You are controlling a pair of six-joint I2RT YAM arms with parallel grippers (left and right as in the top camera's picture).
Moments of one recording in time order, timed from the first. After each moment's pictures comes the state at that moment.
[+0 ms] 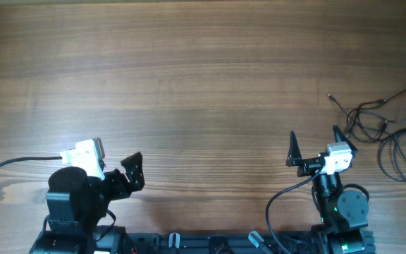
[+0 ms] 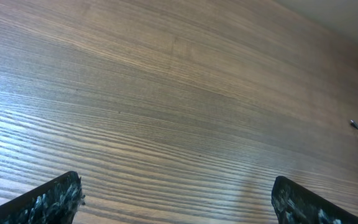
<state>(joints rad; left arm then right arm) -0.06 0.42 0.71 -0.97 0.12 -0.38 0.17 0.02 0.01 0.01 0.06 -0.06</state>
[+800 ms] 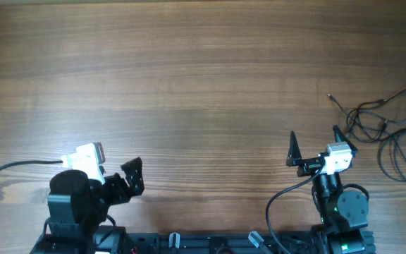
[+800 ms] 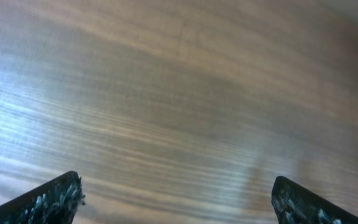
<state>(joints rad) -0.06 0.40 0.71 -1.05 0.11 -0.38 0.17 0.02 0.01 0.01 0.06 -0.06</state>
